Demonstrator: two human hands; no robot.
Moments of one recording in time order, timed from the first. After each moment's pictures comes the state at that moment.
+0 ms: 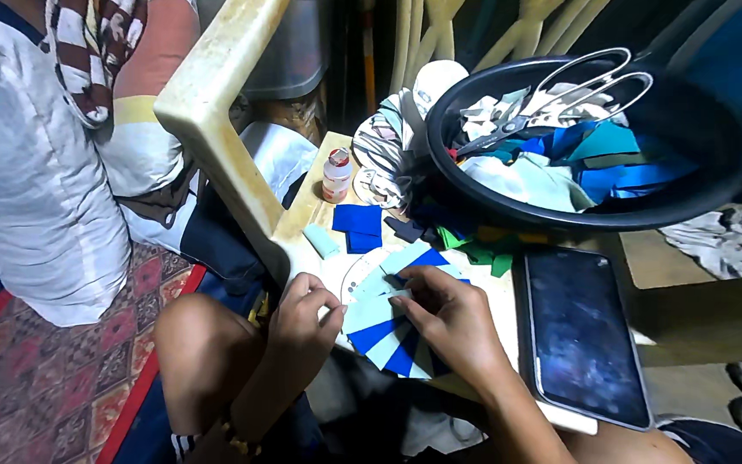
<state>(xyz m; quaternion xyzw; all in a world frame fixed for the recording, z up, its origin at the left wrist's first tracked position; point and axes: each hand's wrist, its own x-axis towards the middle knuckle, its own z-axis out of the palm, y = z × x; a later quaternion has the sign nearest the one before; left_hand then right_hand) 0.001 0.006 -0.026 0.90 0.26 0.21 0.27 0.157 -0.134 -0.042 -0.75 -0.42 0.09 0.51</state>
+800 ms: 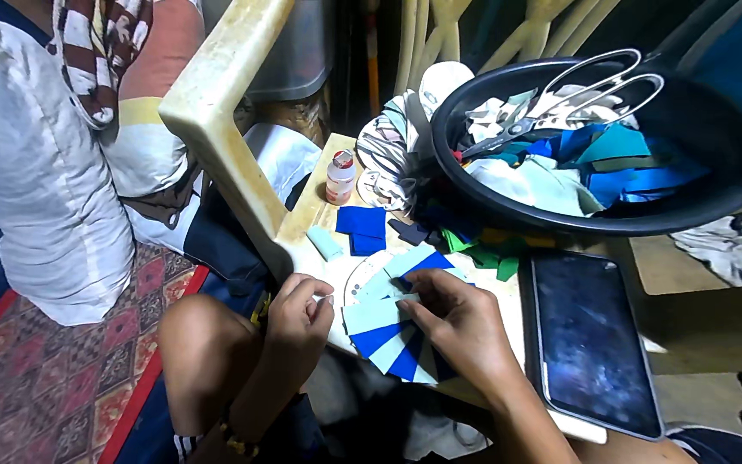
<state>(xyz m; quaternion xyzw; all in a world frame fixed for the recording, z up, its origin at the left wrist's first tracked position) 0.000 0.012 -0.034 0.86 0.26 0.31 0.32 0.159 -0.136 -0.041 -0.75 -0.41 0.10 0.51</state>
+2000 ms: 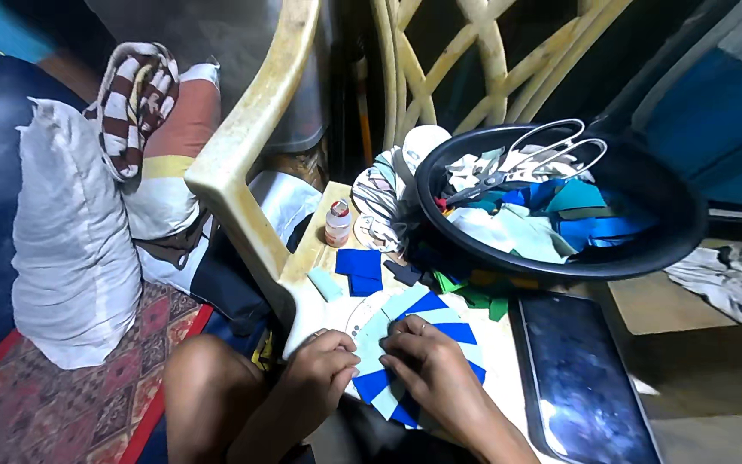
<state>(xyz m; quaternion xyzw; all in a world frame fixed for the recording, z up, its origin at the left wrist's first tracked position) -0.002 0.023 -0.039 0.93 0.03 0.24 0.29 0.147 -0.128 -0.042 -0.72 -0.52 0.06 0.45</state>
